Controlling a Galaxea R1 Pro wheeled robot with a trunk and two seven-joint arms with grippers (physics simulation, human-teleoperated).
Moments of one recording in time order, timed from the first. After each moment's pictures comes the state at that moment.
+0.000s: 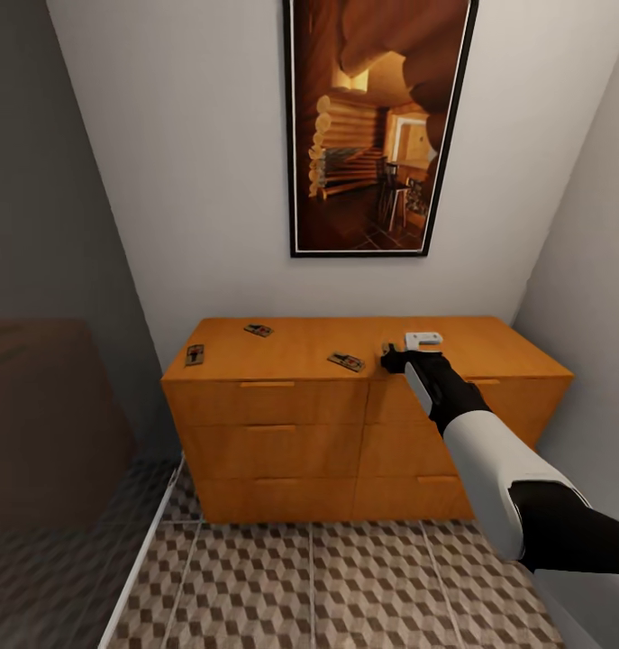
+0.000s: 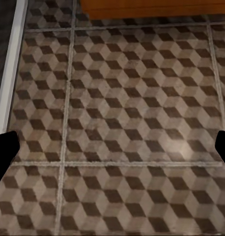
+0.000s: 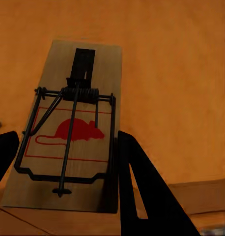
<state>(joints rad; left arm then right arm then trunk) -0.29 0.05 0.00 -0.10 0.00 -0.48 0.02 -1.15 0.05 -0.02 -0.53 0.05 0.48 -0.14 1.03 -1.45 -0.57</state>
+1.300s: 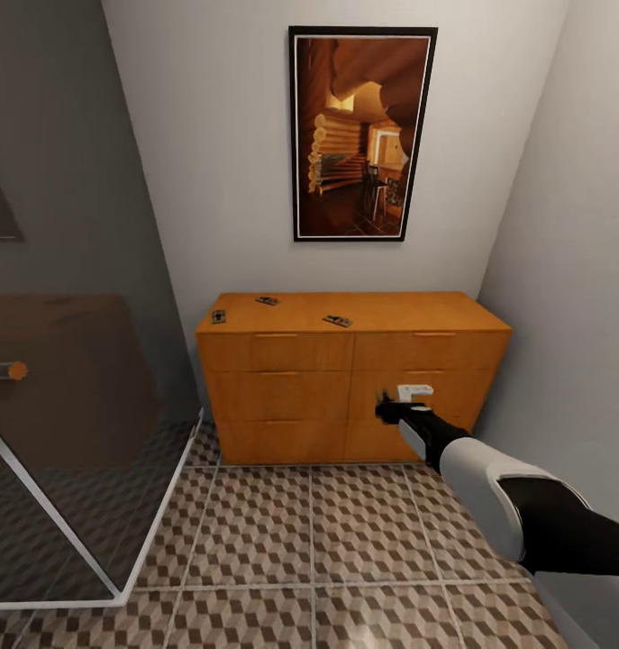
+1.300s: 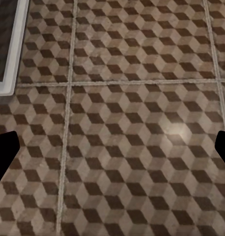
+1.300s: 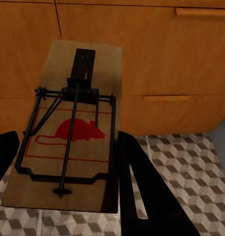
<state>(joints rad) -0.29 0.05 0.00 -0.10 0.00 -0.48 0.02 -1.15 0.04 -0.02 -0.07 0.05 0.11 -0.13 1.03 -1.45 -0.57</state>
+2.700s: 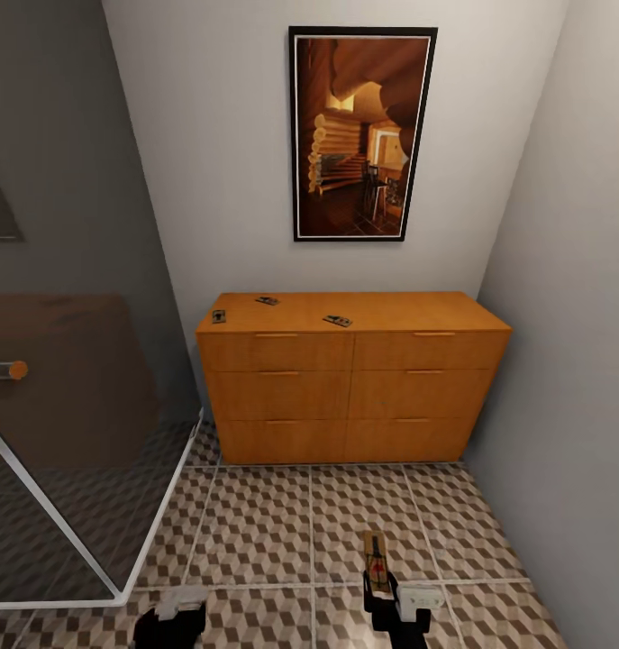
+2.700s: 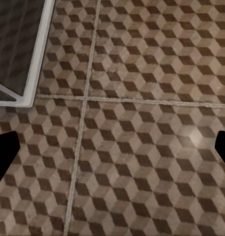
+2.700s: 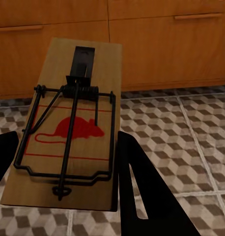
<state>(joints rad) -0.29 0.00 0.01 -0.48 0.00 -0.06 0.18 -0.43 0.13 -0.02 -0.02 0.09 -0.87 -0.14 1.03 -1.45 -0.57</state>
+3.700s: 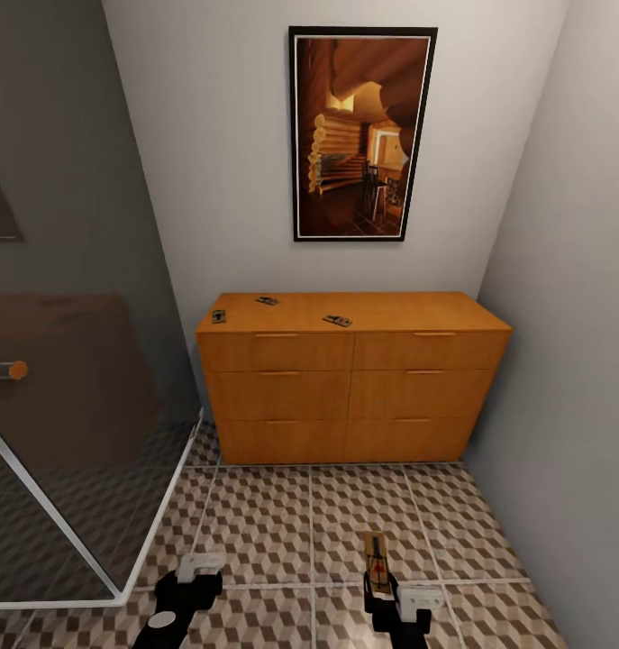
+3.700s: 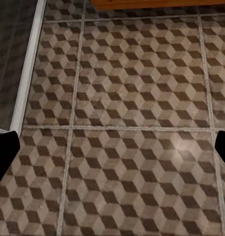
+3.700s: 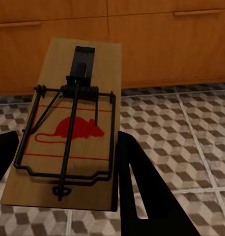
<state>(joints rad) -0.29 -0.03 -0.04 -0.67 0.00 0.06 0.16 -0.43 0.13 -0.02 -0.02 0.09 -0.85 -0.14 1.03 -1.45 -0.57</state>
